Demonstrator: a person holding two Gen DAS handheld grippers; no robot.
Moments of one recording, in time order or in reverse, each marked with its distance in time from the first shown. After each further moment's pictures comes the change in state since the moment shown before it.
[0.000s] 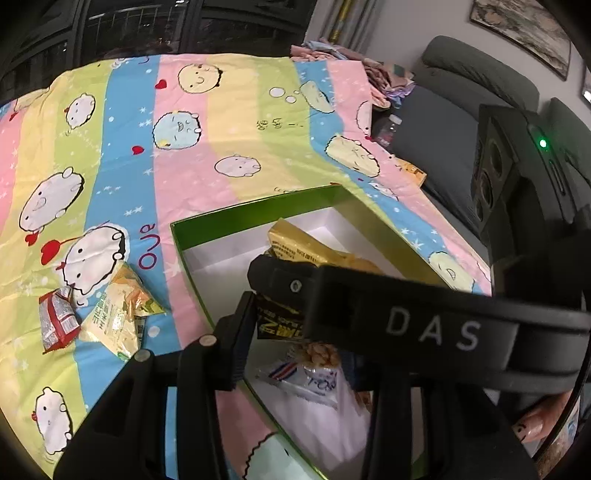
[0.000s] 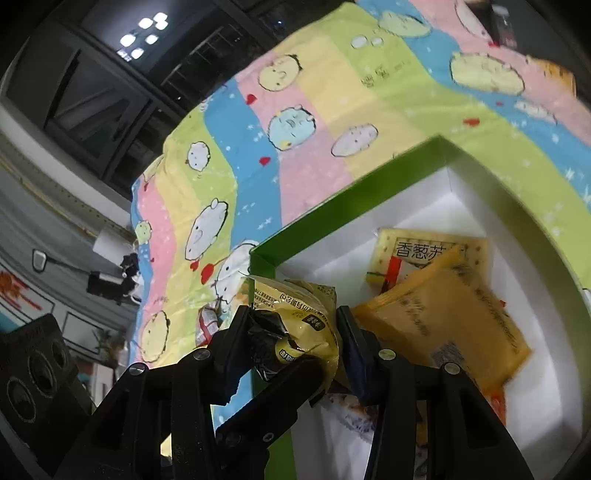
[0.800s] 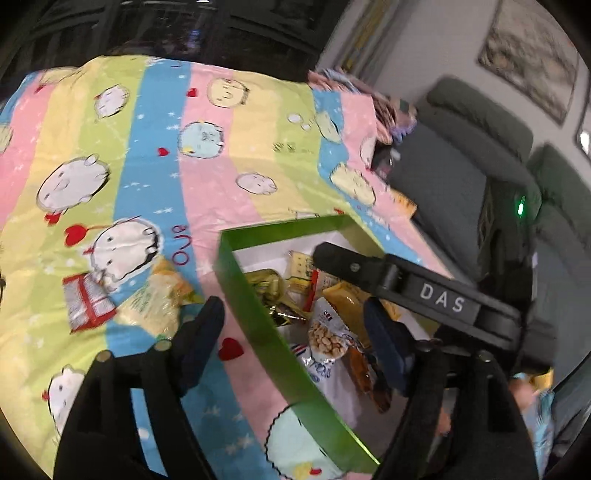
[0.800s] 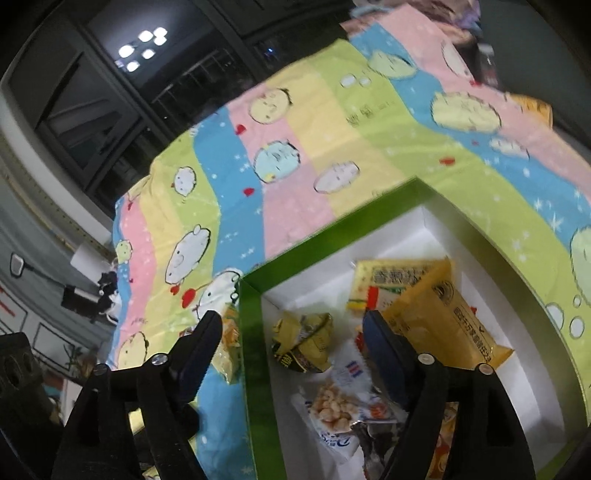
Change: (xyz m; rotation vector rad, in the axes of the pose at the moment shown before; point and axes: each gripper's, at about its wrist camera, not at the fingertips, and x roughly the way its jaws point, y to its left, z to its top) left arm -0.068 0.046 -0.007 -0.138 -0.079 -0.072; right arm -0.023 0.019 -0.006 -0.068 -0.151 -0.130
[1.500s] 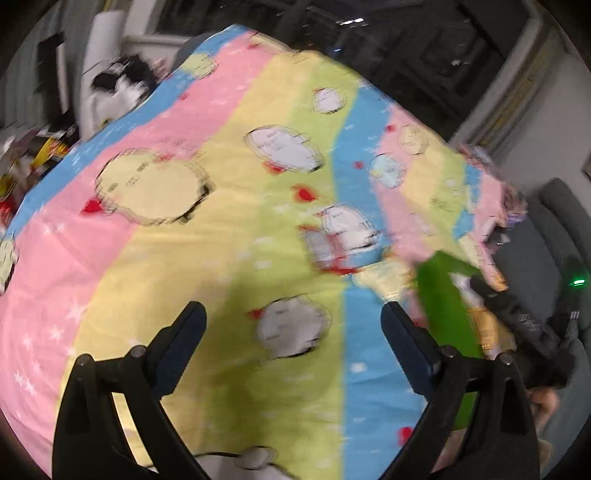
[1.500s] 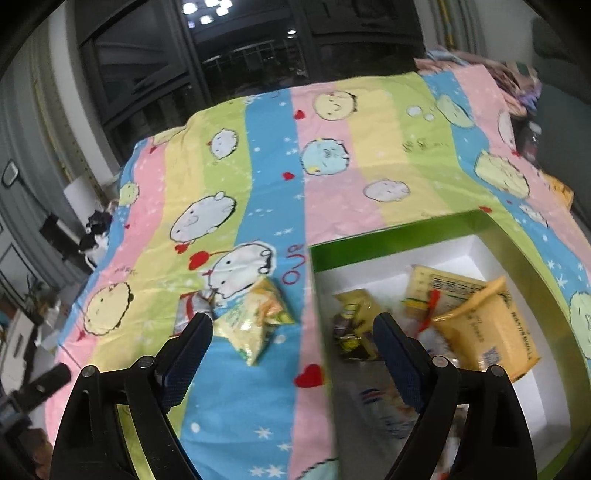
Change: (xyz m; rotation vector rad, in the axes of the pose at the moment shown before) left arm -0.118 0.160 -0.081 -0.388 -0.101 0.381; right arm 0.021 0.088 -0.045 -0.297 -0.025 -0.099
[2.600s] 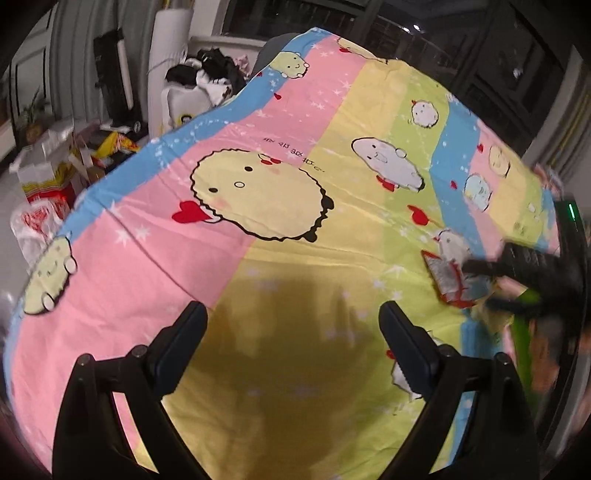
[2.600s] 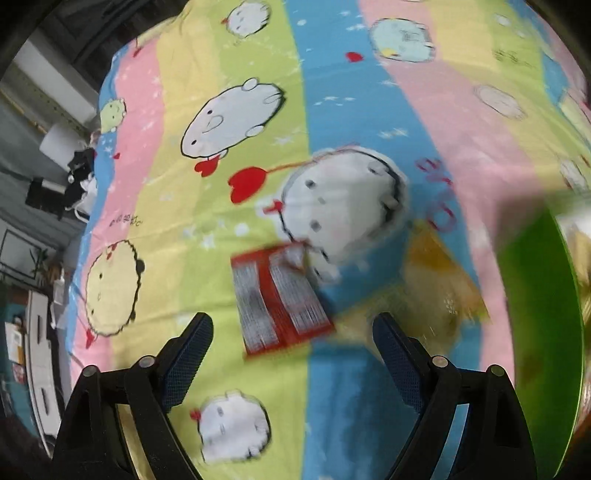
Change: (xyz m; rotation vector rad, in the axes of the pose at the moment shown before) left arm 0.015 0.065 0.021 -0.039 -0.054 0.247; right arm 0.145 0.096 0.027 0.061 0.459 0.043
